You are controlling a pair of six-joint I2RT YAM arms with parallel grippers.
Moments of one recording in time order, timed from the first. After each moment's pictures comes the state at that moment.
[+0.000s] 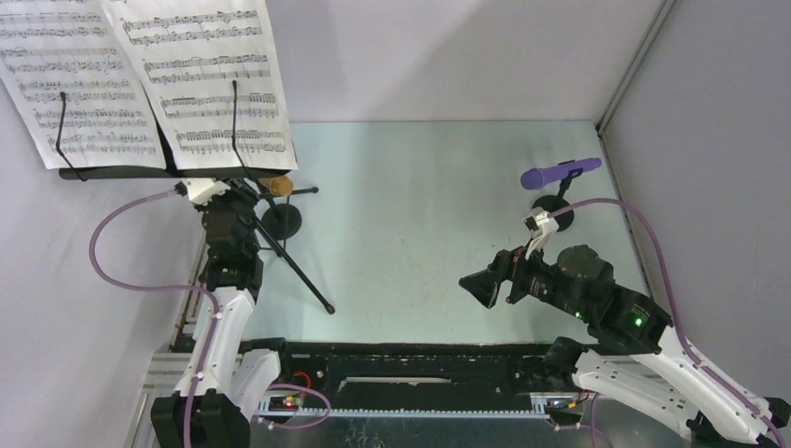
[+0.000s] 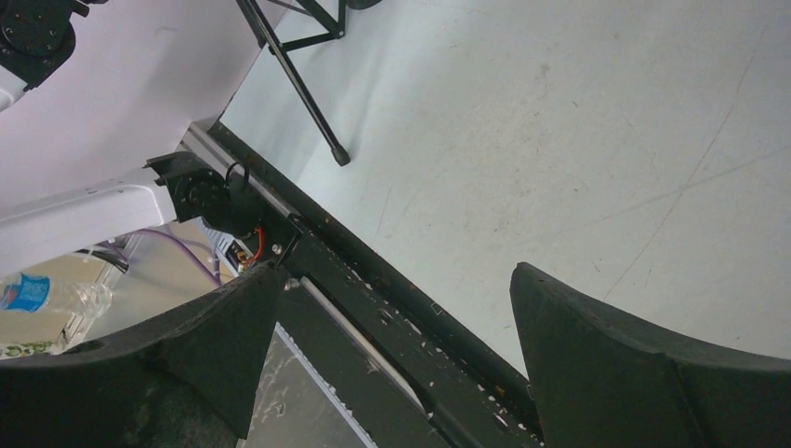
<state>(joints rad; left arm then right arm) 0.08 0.84 0.61 0.34 -0.40 -0.29 0.90 0.56 0.85 -0.62 0.00 0.56</state>
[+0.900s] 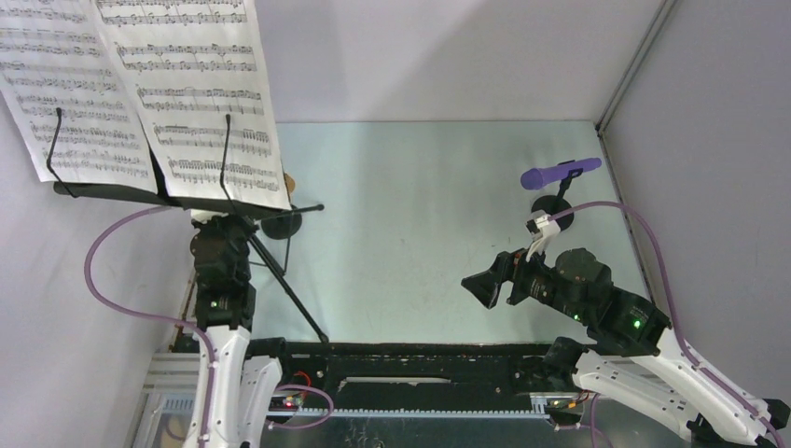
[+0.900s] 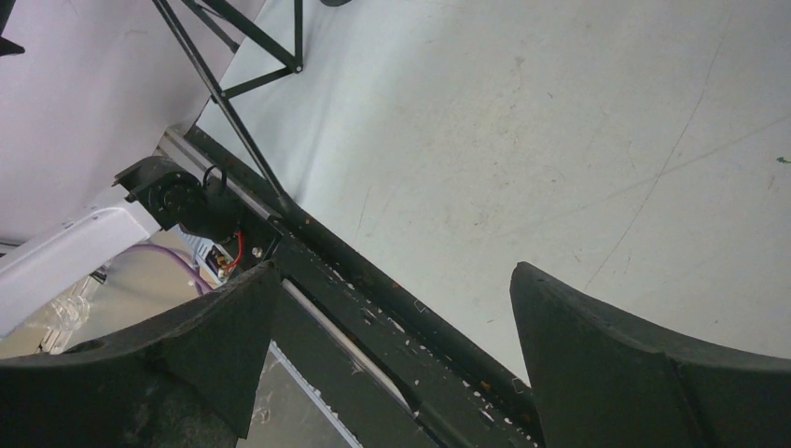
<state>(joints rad) 0.10 0.58 0.61 0.01 -0.23 -0.14 0.90 0.54 0.82 -0.63 0.04 0.57</state>
